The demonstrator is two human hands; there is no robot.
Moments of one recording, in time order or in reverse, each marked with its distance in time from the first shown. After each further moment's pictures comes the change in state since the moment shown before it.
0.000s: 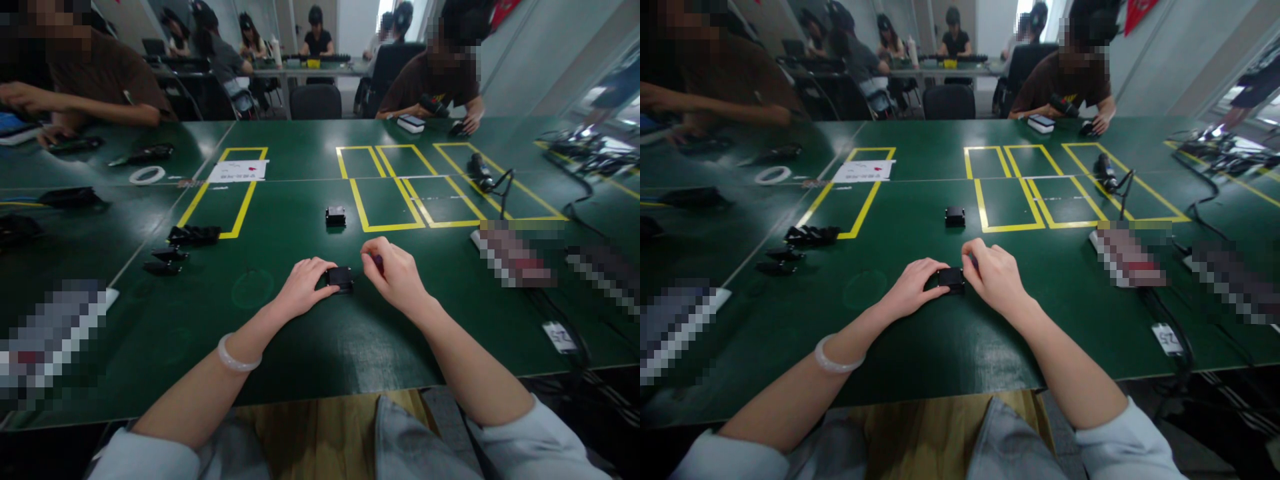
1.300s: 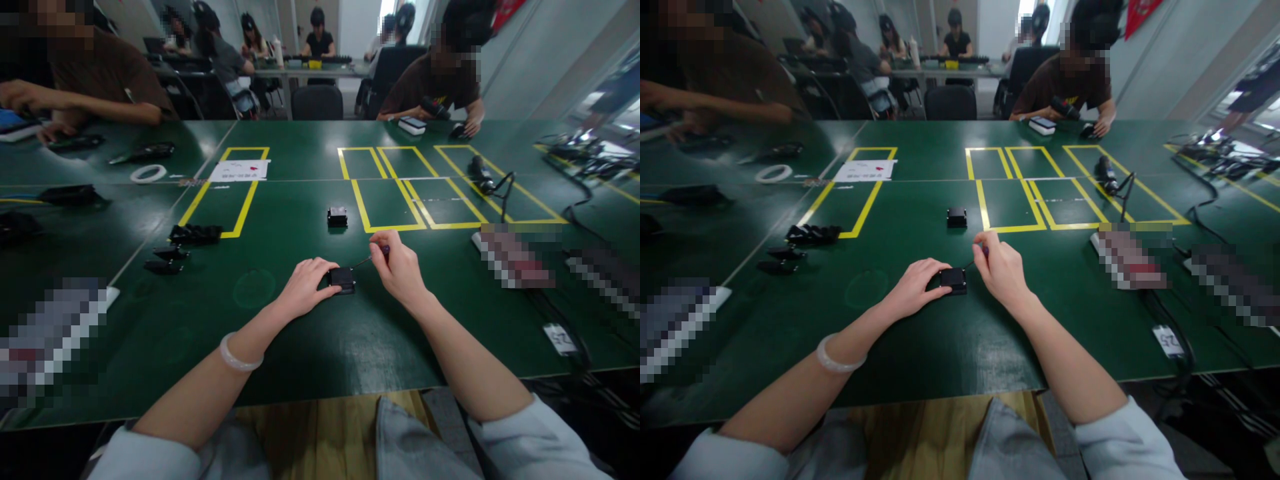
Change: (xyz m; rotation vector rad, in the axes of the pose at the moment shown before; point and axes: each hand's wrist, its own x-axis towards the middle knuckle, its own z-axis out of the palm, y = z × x) left_hand -0.001 0.001 0.000 -0.008 0.001 0.004; right_hand 0.002 0.016 0.013 0.045 0.090 0.157
